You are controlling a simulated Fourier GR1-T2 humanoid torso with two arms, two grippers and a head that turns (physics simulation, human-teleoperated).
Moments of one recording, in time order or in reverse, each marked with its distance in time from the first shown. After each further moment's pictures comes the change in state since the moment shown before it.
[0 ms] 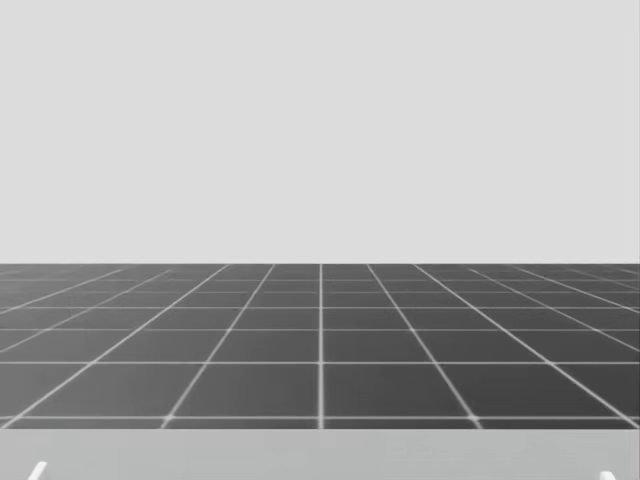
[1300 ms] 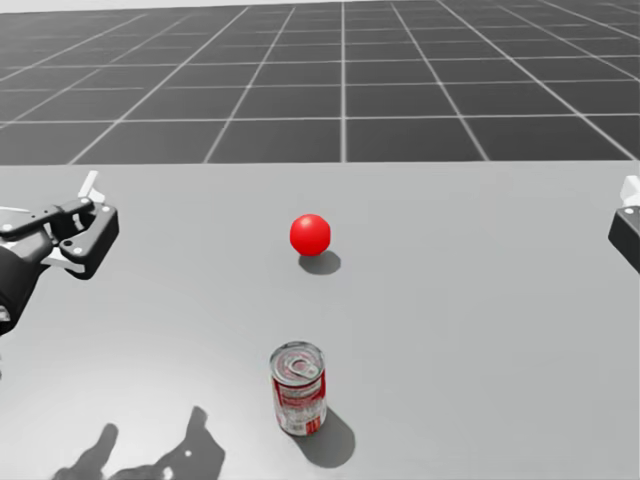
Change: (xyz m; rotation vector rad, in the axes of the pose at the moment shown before) left arm -0.005 -0.005 0.000 -0.039 -0.008 -0.042; right arm -0.006 -0.001 -0.003 0.010 0.046 0.016
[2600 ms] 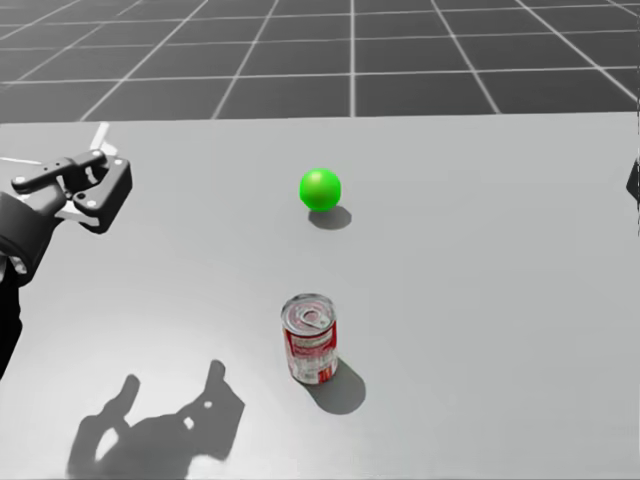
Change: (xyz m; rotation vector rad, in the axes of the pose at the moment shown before) left arm 0.002 -0.003 0.003 -0.014 0.001 0.004; right arm 0.000 0.001 0.001 0.005 0.000 0.006
